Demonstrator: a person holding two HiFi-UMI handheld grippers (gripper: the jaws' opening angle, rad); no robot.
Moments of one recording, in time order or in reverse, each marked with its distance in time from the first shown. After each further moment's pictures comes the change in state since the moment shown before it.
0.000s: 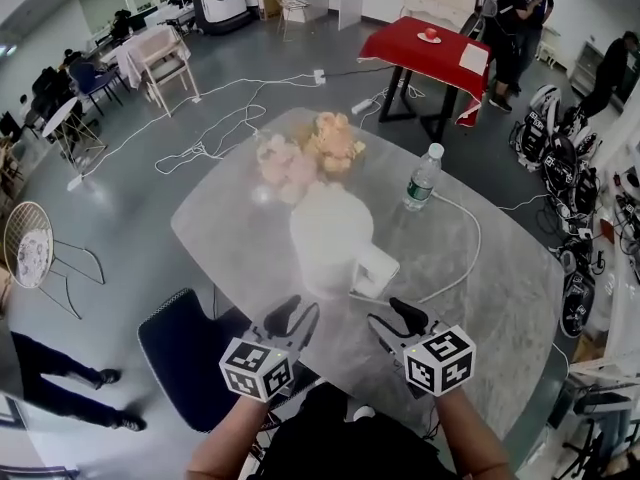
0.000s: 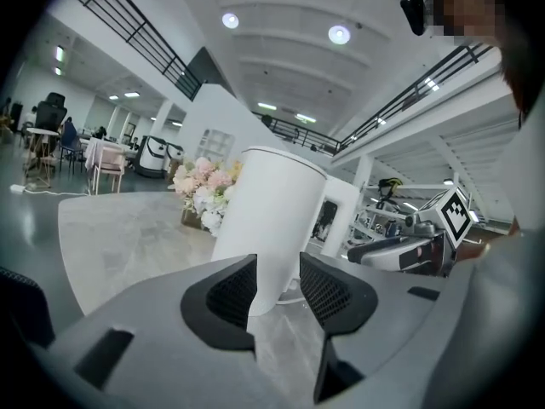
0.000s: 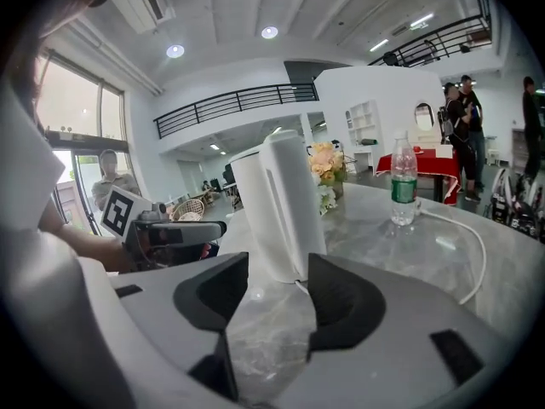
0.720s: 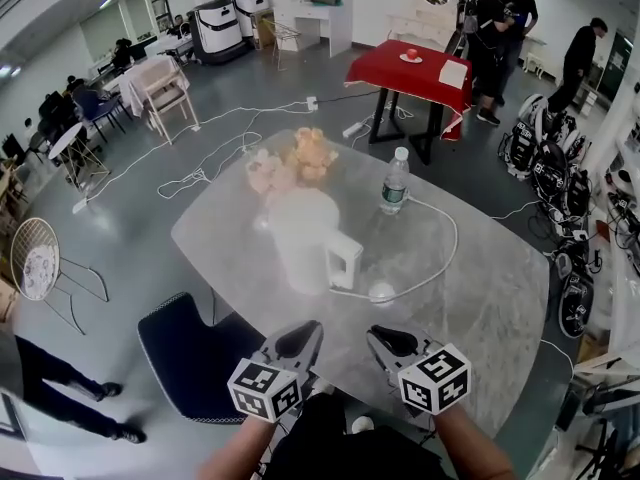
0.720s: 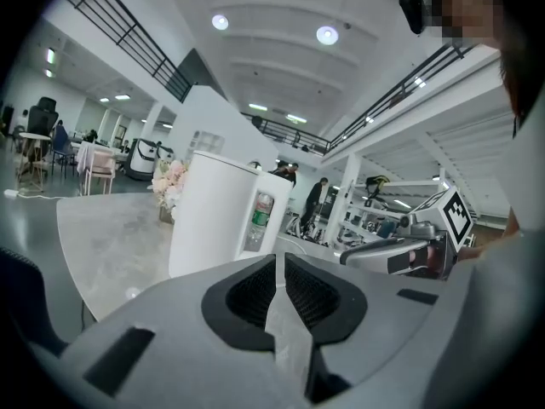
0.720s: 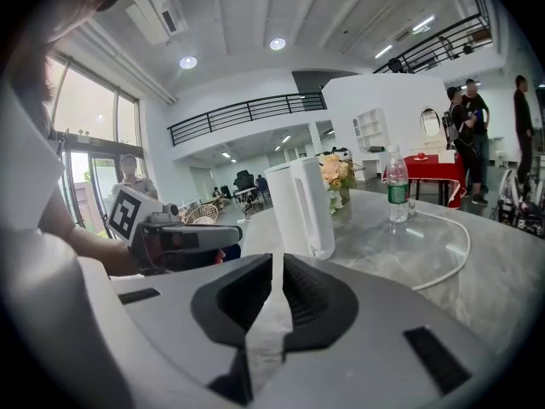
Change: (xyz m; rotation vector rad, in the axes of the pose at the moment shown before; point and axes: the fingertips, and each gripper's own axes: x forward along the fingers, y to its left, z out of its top) left arm -0.032 -0.109 -0.019 0.027 -0.007 -0.043; right arm -0.091 0.038 -0.029 -0.018 -0.053 0.068
